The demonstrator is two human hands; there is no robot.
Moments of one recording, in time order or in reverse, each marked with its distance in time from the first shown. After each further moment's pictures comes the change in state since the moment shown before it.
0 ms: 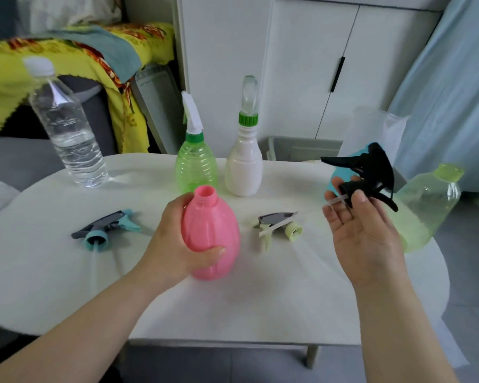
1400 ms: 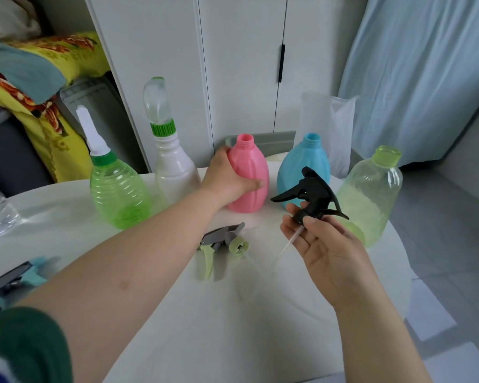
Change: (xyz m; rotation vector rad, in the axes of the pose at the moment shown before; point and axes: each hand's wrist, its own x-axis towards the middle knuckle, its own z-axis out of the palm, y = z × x) left_hand 0.164 0.041 0.155 0.179 -0.153 -0.049; right_hand 0.026 -0.004 -0.062 0.072 0.076 0.194
